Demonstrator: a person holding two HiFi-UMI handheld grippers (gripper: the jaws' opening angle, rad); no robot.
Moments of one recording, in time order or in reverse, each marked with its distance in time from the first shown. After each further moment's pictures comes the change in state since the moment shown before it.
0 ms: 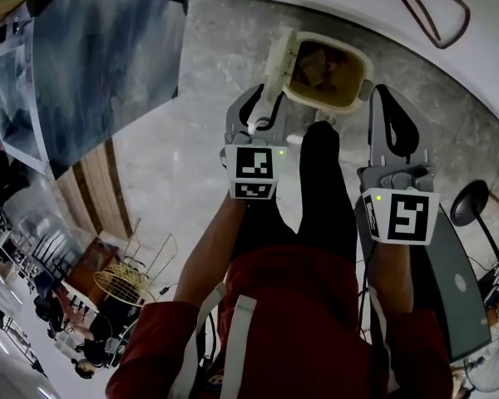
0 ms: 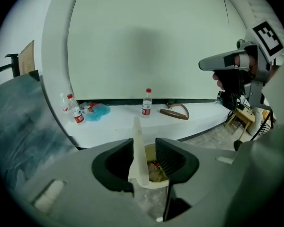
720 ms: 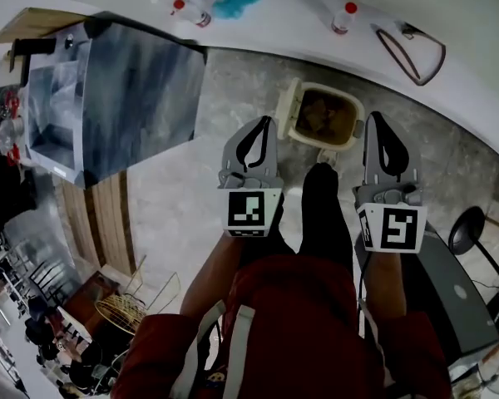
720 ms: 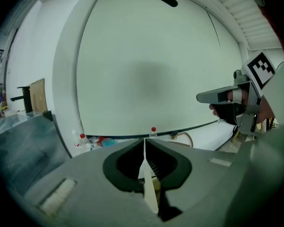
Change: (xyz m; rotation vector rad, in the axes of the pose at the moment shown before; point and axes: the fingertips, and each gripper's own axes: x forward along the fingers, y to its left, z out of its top) left arm -0.104 0.021 0.137 0.033 -0.317 0.055; right arm -0.033 0.004 0.094 -0.021 -0.136 -0.075
